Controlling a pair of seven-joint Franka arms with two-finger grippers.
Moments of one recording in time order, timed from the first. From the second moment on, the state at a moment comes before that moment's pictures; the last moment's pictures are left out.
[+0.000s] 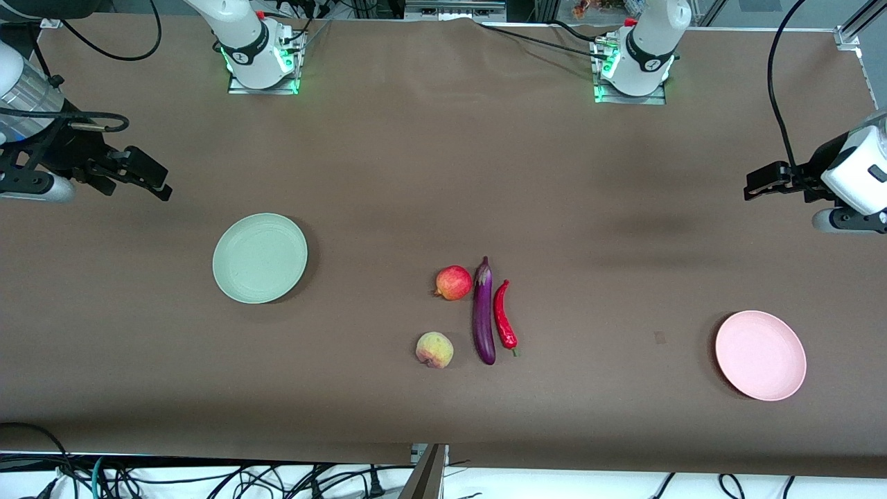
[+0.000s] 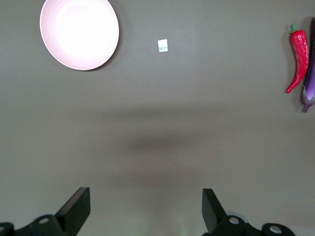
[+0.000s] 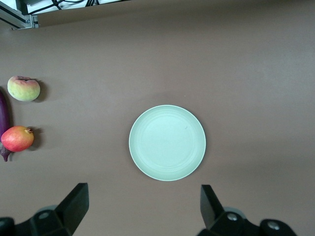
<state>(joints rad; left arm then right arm) 0.02 0.16 -0.03 -1.45 0.01 1.47 0.00 0.05 0.03 0.06 -1.60 0.05 1.74 0.23</state>
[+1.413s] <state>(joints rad) 0.02 0.18 -0.03 -1.44 0.01 1.48 0.00 0.05 0.03 0.06 -1.60 0.05 1.74 0.23</state>
